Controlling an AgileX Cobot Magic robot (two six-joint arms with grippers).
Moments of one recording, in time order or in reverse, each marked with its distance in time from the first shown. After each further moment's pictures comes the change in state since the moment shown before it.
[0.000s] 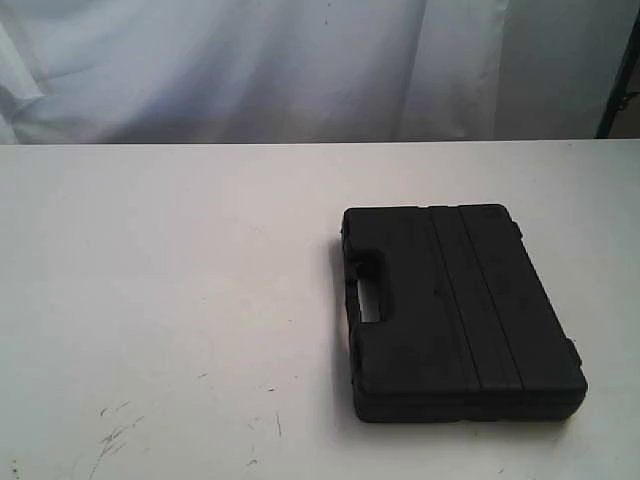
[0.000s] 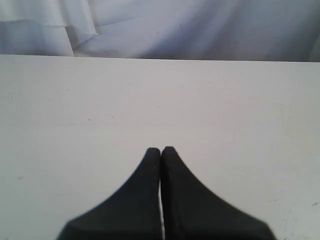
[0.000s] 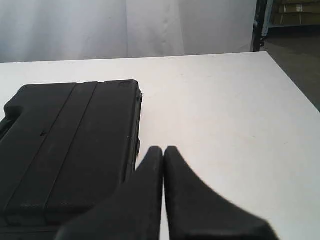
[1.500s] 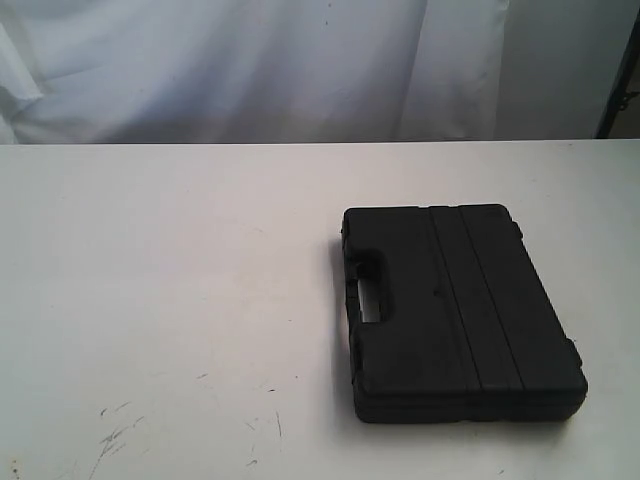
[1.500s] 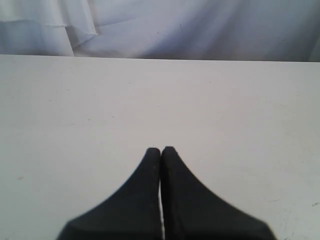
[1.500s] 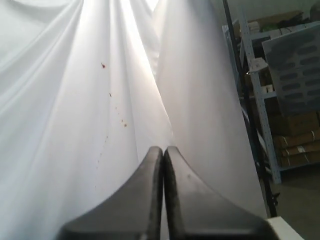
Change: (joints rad) left arm 0.000 0.000 0.000 0.000 0.000 0.000; right arm 0.000 0.000 -0.063 0.134 -0.537 0.022
